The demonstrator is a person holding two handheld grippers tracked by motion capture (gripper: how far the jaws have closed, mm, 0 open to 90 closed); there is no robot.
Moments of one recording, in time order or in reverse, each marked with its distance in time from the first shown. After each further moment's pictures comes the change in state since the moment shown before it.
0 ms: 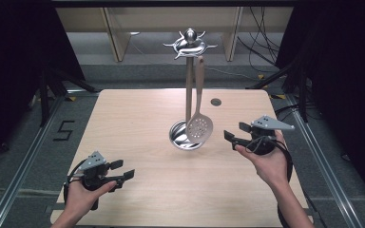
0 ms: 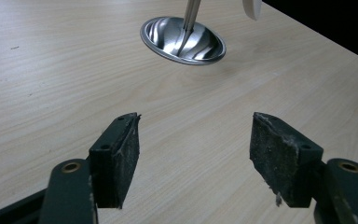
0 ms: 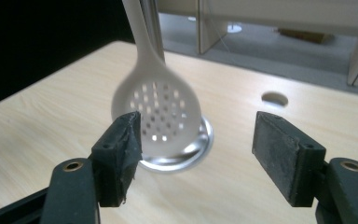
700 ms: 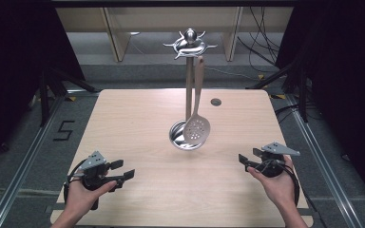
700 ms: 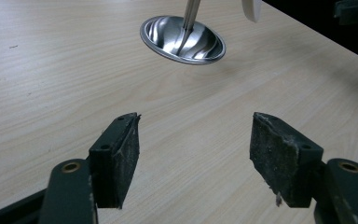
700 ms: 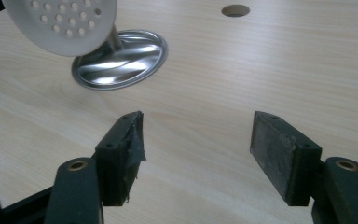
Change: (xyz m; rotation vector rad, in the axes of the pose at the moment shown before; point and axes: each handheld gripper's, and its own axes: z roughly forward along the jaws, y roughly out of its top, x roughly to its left) left arm 0.000 0.000 0.001 -0.007 -0.013 -0.007; right arm -0.036 -0.088 -0.006 0.143 -0.121 0.096
